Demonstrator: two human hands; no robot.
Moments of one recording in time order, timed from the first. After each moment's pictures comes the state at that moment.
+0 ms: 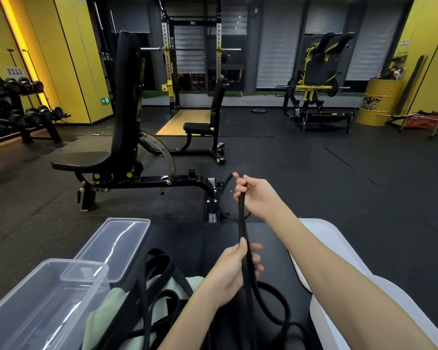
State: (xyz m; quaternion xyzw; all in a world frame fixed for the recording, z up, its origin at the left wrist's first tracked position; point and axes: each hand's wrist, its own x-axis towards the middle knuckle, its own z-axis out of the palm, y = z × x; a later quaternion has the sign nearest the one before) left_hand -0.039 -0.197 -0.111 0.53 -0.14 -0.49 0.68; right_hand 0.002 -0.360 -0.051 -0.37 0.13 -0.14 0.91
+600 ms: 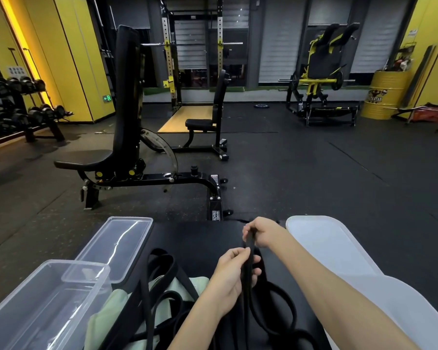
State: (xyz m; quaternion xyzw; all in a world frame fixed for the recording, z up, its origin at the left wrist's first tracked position) left_hand -0.035 -0.196 -0.129 0.54 -0.07 -0.45 0.71; right_hand 0.011 -0.374 -0.153 -0.38 0.41 -0.03 0.83
